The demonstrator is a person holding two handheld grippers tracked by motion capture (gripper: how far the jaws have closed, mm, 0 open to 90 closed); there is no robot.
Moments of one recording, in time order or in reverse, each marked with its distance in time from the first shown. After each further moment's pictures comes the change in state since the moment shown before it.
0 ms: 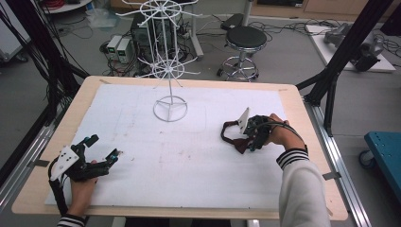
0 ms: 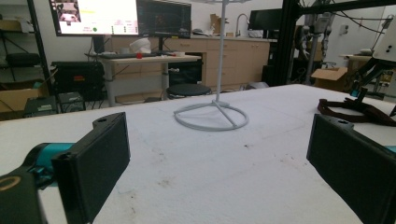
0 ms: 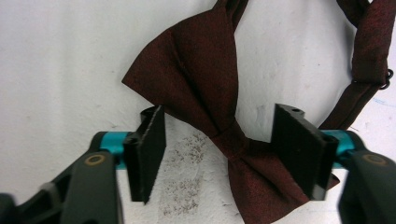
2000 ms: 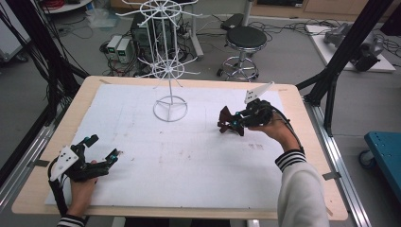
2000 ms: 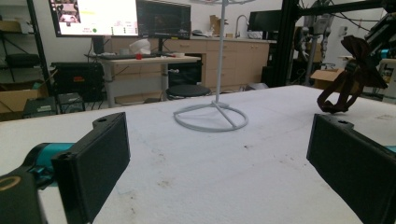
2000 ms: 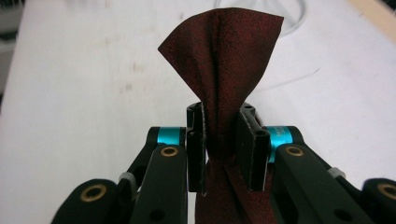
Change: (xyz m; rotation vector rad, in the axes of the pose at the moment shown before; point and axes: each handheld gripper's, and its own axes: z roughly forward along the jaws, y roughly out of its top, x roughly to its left) left arm 0.000 0.000 0.000 -0.007 -0.001 -0.004; right arm -0.009 0.010 -0.053 -0.636 -0.007 0.414
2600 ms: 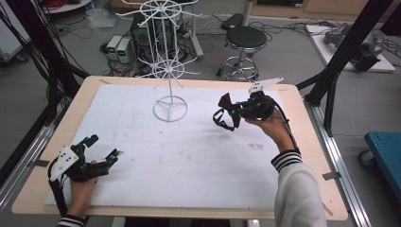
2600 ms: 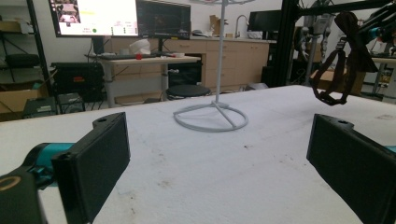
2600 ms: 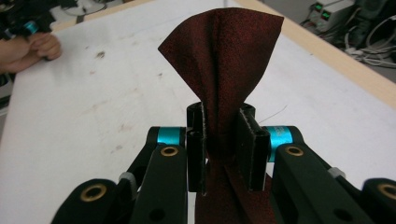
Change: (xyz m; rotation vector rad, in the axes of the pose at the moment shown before) left arm 0.000 0.000 0.000 0.002 -0.002 0.004; right arm 0.003 0.013 -0.010 -0.178 -0.097 0.134
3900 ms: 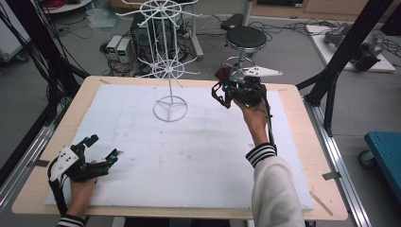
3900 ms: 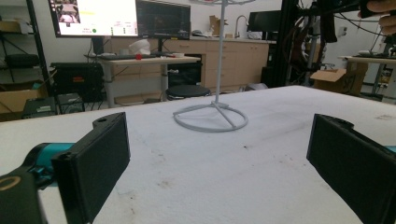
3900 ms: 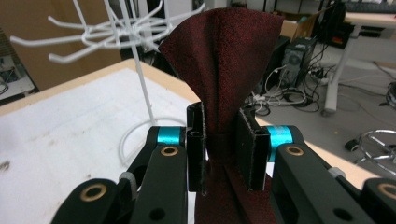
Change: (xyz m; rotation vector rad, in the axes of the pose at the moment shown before) left arm 0.000 0.000 0.000 -0.003 0.001 -0.005; right arm 0.014 0.041 0.014 -0.261 -0.361 0.102
